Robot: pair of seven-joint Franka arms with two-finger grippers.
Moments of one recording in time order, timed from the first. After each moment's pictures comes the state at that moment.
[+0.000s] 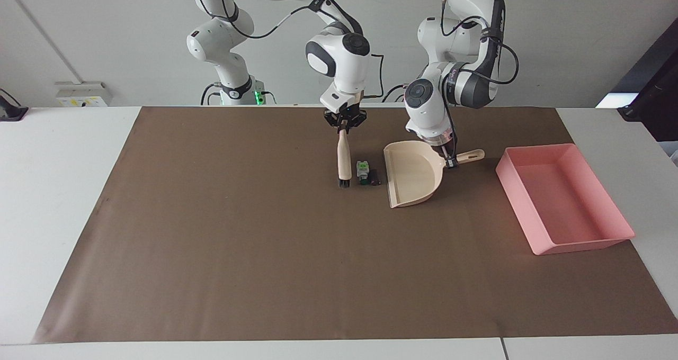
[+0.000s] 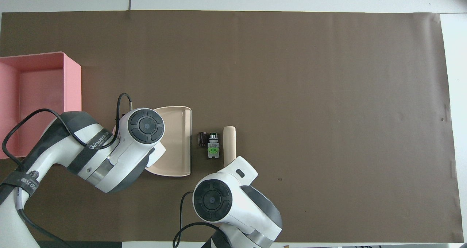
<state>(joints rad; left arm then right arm) -0.40 0.01 -0.08 -2.23 0.51 1.93 0.92 0.88 0.14 0.02 -2.09 0.02 2.13 0.90</state>
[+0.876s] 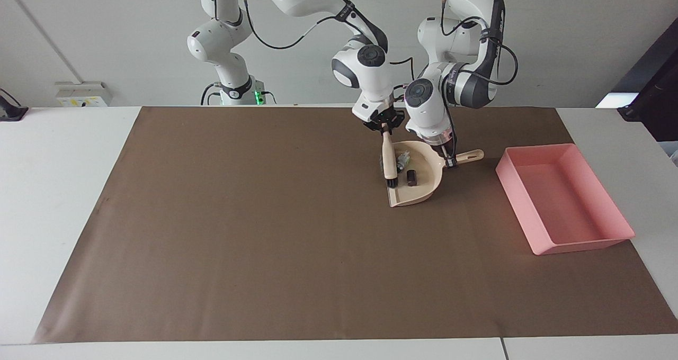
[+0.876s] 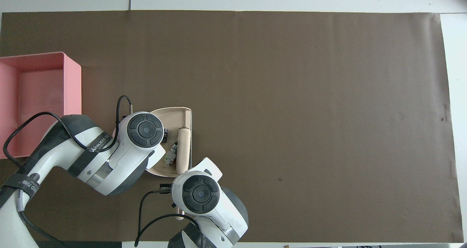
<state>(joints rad) -0.40 0.00 -0.07 -2.27 0.52 1.98 0.91 0.90 0.31 0.08 -1.97 0.47 2.50 0.69</state>
